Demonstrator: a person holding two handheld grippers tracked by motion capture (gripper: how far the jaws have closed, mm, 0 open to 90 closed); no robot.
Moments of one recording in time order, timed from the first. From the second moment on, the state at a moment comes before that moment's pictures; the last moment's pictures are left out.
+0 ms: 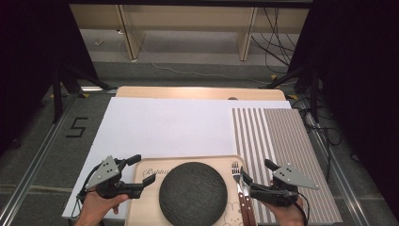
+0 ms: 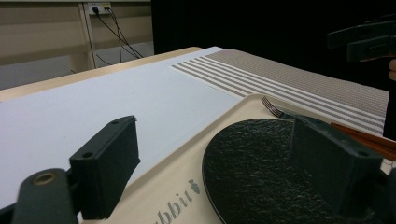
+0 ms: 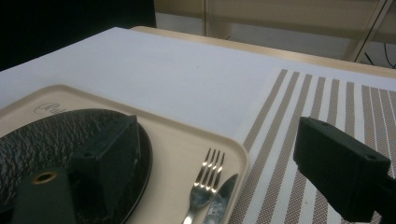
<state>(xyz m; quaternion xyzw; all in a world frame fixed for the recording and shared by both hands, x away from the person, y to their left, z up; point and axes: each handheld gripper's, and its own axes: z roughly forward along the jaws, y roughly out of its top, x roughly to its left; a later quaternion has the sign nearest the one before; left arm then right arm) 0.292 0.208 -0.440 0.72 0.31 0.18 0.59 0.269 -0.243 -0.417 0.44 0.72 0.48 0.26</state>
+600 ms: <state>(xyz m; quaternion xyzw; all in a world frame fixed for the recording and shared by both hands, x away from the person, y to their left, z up) 0.293 0.208 -0.440 0.73 0.31 0.18 0.59 0.268 -0.248 -0.417 0.44 0.71 0.48 0.27</state>
